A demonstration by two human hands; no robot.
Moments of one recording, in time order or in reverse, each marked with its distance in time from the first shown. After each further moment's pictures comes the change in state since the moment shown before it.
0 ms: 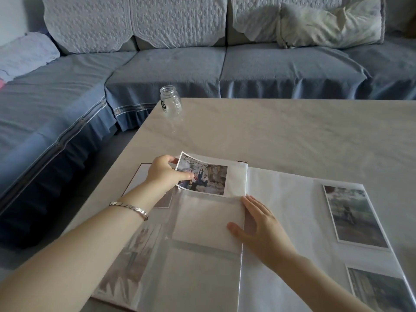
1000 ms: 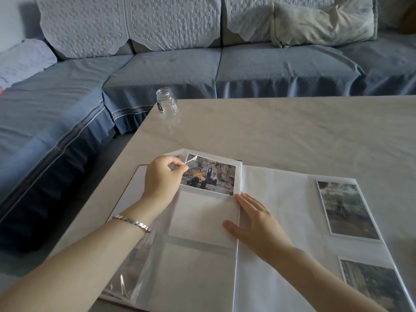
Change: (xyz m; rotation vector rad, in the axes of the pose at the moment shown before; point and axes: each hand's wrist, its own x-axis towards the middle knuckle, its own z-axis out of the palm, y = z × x) left_hand -0.035 0.009 0.005 0.087 0.243 0.336; right_hand -0.002 0.001 -0.002 -0.037 -0.038 -0.025
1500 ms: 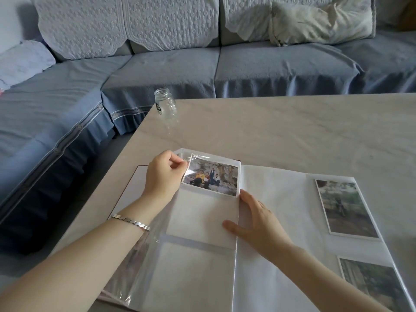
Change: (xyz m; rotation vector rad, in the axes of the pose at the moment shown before) left_hand -0.001 0.001 0.000 -0.077 -0.021 0.080; right_hand -0.001 0.002 -0.004 0.139 0.013 0.056
